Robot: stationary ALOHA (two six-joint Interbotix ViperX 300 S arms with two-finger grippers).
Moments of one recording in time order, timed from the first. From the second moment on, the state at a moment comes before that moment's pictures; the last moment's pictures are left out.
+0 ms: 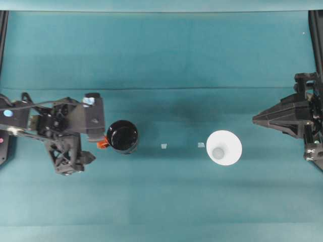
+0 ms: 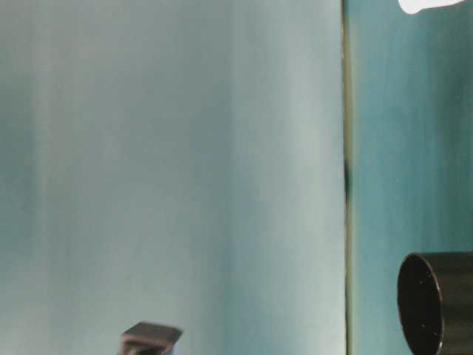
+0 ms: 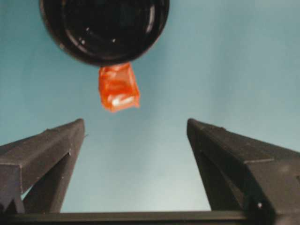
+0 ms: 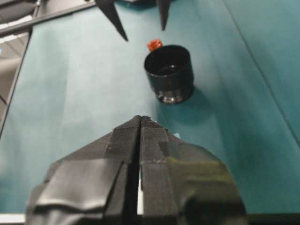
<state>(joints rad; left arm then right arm) -0.05 -0.24 0.80 0.02 0.56 -0.21 0.00 -0.95 1.14 0.09 0.06 0.20</state>
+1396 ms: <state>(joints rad) 0.04 -0.06 0.80 0.02 0.40 -0.17 0.00 -0.95 1.14 0.09 0.08 0.21</state>
